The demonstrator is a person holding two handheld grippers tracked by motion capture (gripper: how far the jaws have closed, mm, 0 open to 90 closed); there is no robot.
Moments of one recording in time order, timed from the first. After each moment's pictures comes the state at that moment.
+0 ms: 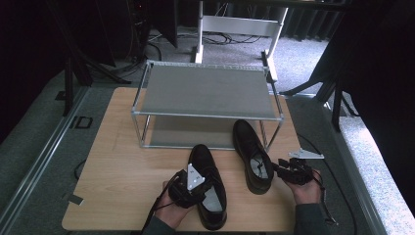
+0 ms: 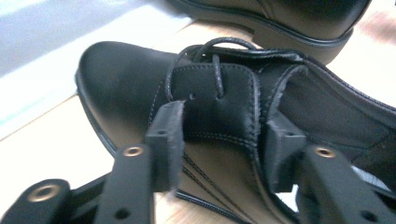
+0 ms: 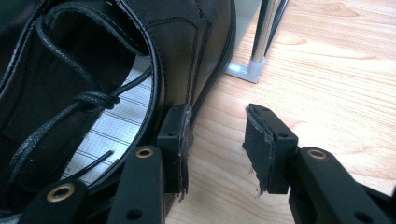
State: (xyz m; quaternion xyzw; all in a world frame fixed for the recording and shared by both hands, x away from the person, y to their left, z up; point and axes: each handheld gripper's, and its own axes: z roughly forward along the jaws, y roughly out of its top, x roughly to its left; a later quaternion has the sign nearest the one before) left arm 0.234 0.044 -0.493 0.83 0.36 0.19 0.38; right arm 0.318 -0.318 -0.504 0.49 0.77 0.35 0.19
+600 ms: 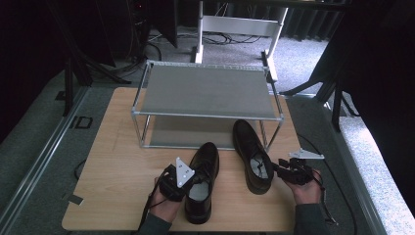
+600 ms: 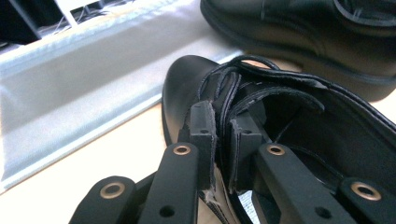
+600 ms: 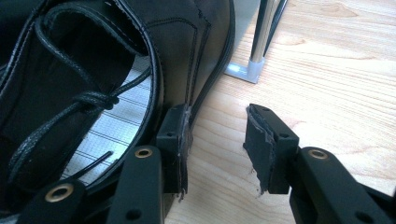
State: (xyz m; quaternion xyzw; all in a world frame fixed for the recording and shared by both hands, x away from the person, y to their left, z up) left arm 0.241 0.063 -0.480 0.79 0.39 0.27 0.40; right arm 0.318 -0.318 -0.504 0.49 0.77 0.35 0.19
